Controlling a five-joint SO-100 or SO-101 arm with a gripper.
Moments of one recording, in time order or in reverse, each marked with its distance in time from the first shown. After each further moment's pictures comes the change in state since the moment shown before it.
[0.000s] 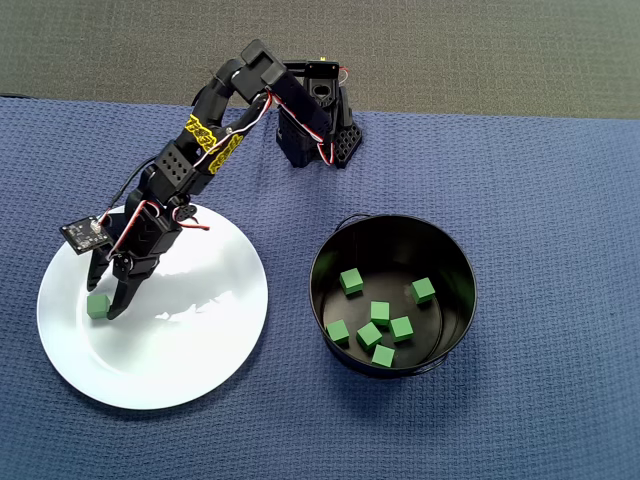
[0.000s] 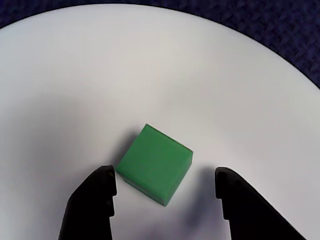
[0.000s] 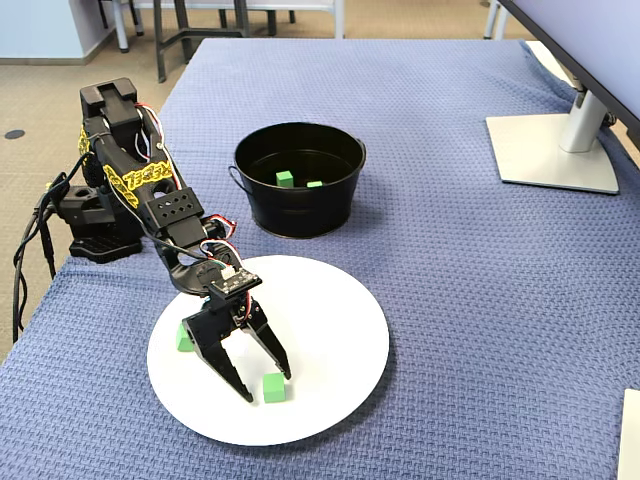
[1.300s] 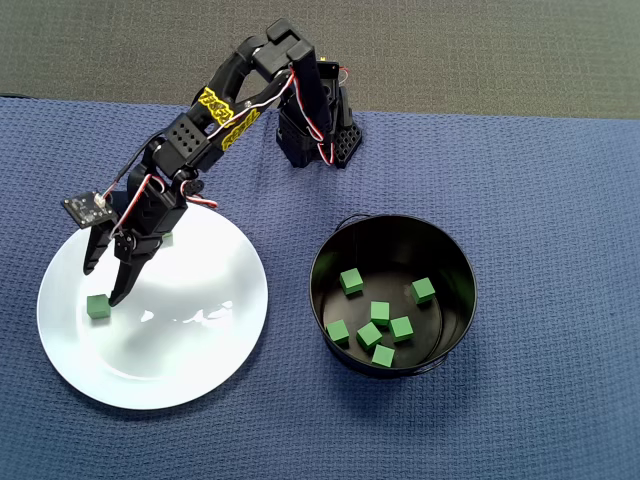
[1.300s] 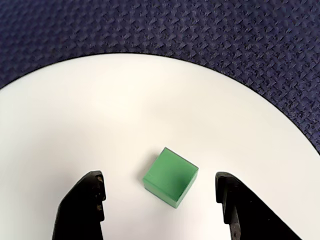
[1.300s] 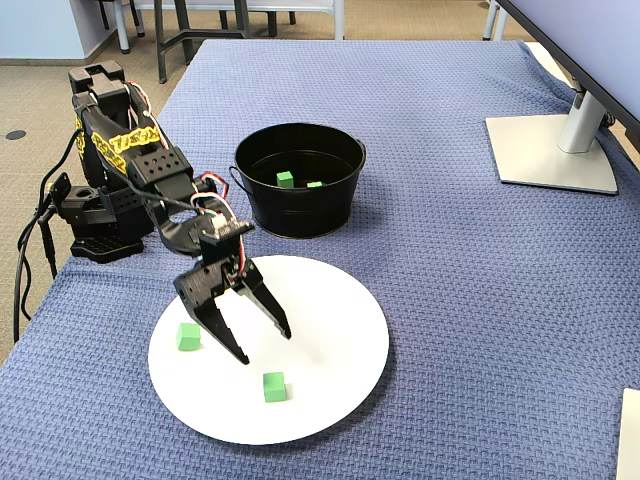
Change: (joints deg) arm -0.6 13.9 3.4 7.9 -1.5
